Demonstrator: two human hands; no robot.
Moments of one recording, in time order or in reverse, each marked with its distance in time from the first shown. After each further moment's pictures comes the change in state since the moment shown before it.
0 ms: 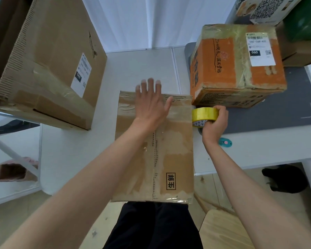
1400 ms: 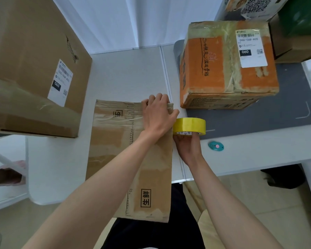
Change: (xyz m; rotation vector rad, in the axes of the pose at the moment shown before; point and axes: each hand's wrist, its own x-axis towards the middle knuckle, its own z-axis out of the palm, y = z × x) left_hand 0.017 0.059 0.033 -0.319 0.072 -0.017; right_hand -0.033 0.013 0.009 1.065 -0.441 1.000
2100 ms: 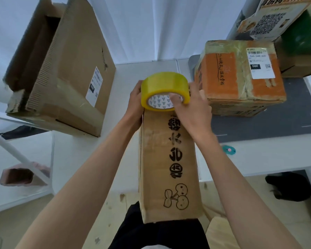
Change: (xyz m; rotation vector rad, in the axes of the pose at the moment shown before) left_hand -0.008 -0.076 -0.128 -1.205 -0.069 -0.373; right_hand -0.106 -0.050 0.177 -1.482 0.084 -0.767
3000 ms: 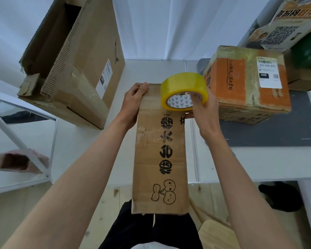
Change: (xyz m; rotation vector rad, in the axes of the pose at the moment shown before) left_hand 0.000 -0.015 -0.039 -0.141 0.041 0.006; right_hand 0.001 0.005 -0.001 0.491 -0.037 -0.049
